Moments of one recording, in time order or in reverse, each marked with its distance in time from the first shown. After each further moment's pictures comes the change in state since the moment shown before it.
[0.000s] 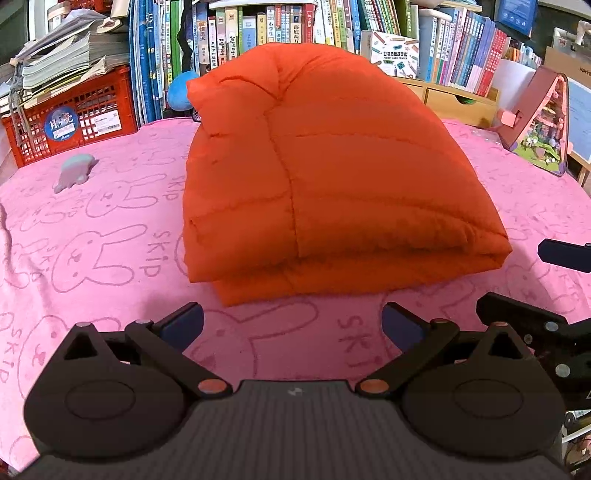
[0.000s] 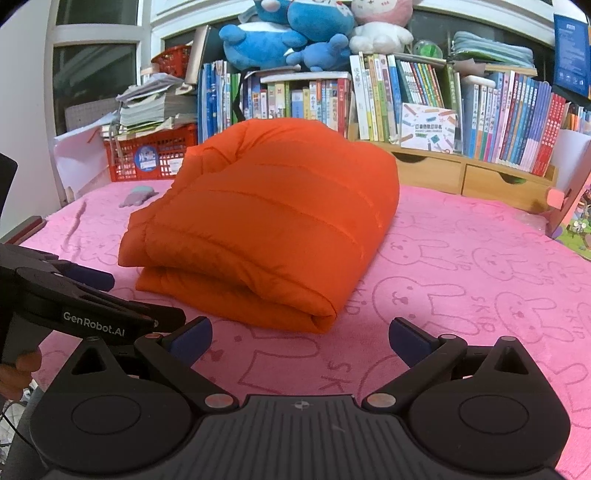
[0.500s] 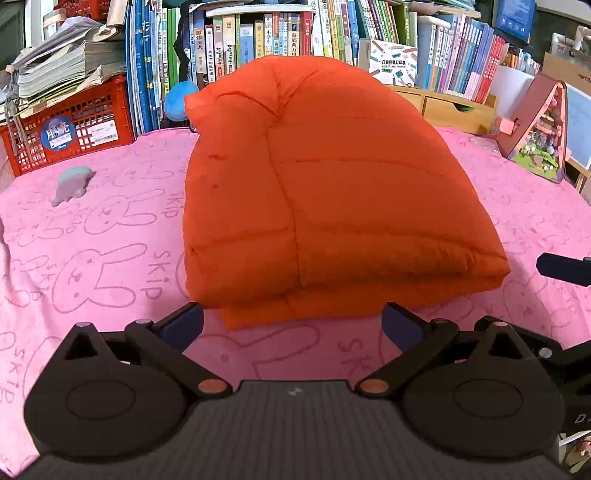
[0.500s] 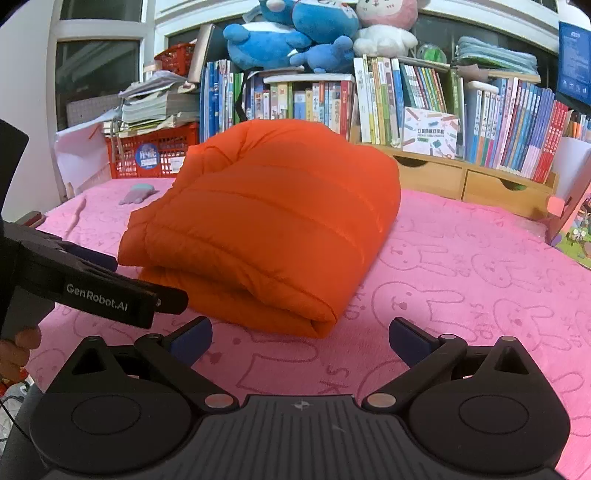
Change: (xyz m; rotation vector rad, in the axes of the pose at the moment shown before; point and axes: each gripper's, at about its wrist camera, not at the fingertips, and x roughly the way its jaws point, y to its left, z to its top) left arm 0.001 0.003 0.014 0.006 -0.012 -0.018; right arm 0.000 0.002 0.002 -0.018 -0.002 -0.009
